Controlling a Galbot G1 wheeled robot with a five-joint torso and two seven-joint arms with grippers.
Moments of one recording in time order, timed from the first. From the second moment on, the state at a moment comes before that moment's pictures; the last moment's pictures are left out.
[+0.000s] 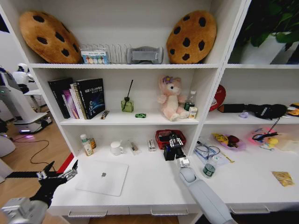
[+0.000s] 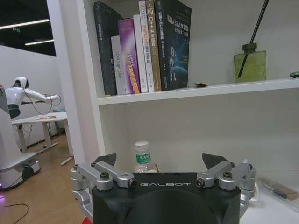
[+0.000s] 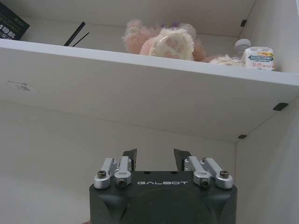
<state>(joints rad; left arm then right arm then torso) 1.95 -1.21 -1.09 -2.46 -0.55 0.25 -0.08 -0.86 1.15 0.11 1.25 0.14 0.67 0.24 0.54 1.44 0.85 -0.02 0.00</state>
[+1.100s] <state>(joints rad) 1.95 -1.21 -1.09 -2.46 -0.55 0.25 -0.08 -1.15 1.01 0.16 1.72 0.30 0.48 0.35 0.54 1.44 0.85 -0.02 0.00</state>
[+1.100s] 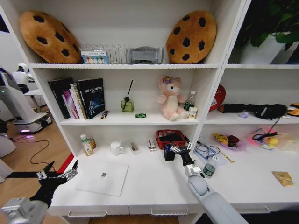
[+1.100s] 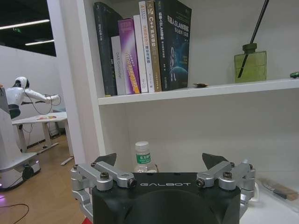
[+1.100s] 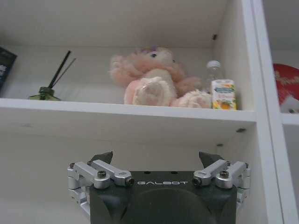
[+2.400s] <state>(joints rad) 1.95 -1.21 -1.09 -2.46 -0.55 0.25 -0.08 -1.62 0.97 0.40 1.95 0.67 -0.06 0.68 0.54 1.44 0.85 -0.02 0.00</state>
